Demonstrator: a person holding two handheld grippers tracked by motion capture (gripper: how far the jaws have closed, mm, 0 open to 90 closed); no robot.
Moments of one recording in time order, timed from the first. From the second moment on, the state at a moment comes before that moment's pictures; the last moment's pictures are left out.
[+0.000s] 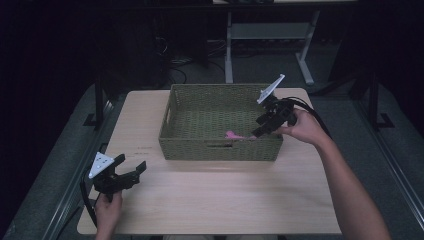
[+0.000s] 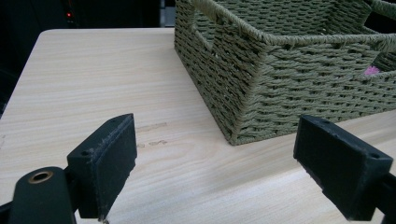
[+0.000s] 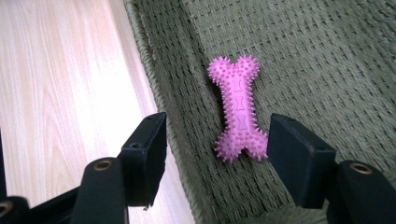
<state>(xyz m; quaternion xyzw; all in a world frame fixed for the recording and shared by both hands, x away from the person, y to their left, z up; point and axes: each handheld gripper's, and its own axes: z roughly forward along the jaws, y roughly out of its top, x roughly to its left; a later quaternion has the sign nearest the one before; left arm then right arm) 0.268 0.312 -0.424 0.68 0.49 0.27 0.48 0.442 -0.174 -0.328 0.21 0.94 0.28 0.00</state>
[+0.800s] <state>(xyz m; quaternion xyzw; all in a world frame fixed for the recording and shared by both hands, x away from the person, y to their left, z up) 0.268 0.311 -0.425 0.68 0.49 0.27 0.48 0.429 -0.200 -0.327 0.23 0.93 0.29 0.01</state>
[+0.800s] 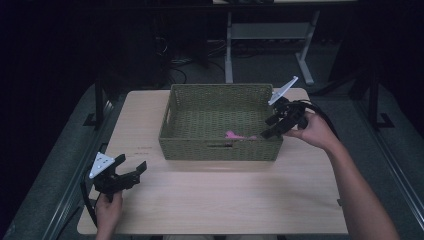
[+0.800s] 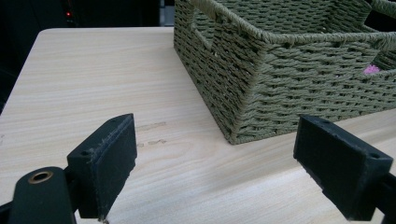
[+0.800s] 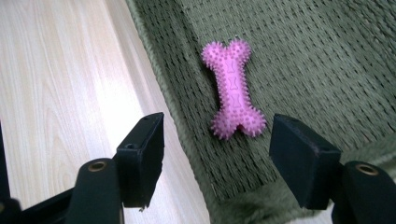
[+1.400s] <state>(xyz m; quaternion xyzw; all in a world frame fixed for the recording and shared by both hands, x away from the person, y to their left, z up) 0.268 0.309 -0.425 0.68 0.49 0.27 0.48 0.408 -0.237 -0.338 0.26 0.92 0.31 0.02</state>
